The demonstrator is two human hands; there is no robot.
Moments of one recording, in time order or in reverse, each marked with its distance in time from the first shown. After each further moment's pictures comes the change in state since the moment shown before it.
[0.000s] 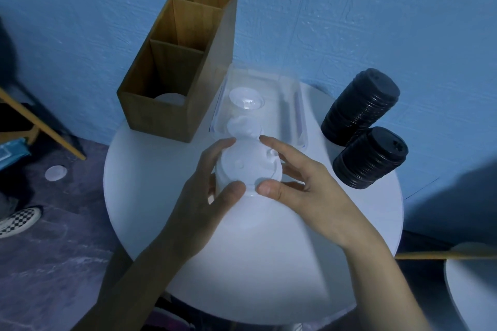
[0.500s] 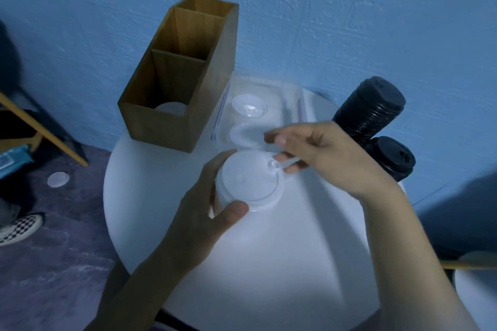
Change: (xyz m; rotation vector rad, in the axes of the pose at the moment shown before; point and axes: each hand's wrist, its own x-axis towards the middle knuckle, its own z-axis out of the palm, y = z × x) left_hand 0.001 -0.027 -0.006 0.036 -0.016 0.048; right_hand 0.053 -0.026 -0.043 -0.114 0.007 0.013
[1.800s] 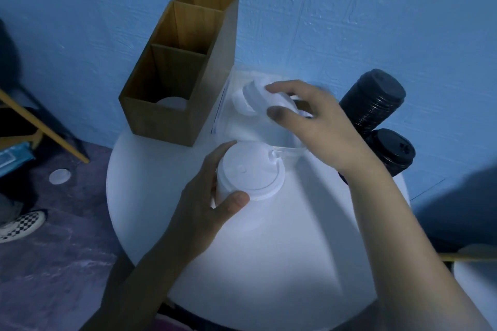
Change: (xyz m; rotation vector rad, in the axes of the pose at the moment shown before) left_hand 0.004 -0.007 0.001 0.087 0.061 0.109; right_hand 0.021 -0.009 0.006 -0.179 0.210 -0.152
